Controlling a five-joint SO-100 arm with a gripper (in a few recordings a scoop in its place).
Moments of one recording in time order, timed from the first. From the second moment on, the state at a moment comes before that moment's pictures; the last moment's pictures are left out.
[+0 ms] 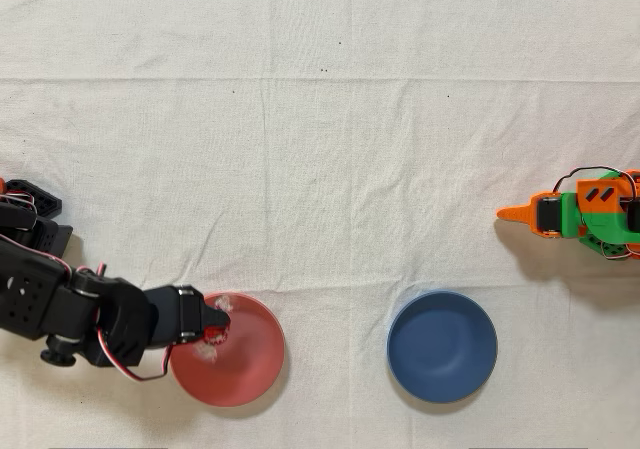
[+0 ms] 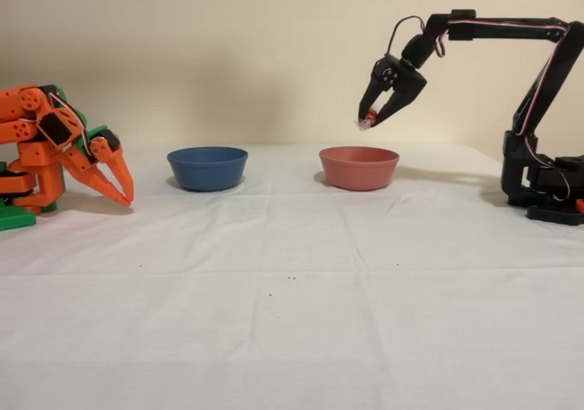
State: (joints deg) arm 26.4 108.6 102.7 58.7 -32.1
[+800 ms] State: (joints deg) arm 34.7 96.0 101.0 48.9 -33.0
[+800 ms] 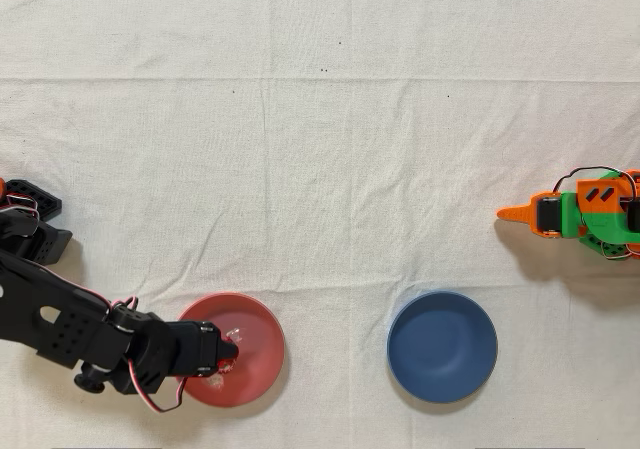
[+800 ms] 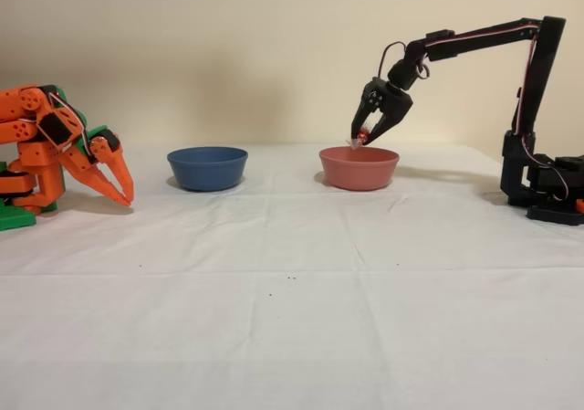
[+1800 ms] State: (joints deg) arm 37.4 96.2 90.3 55.8 -23.2
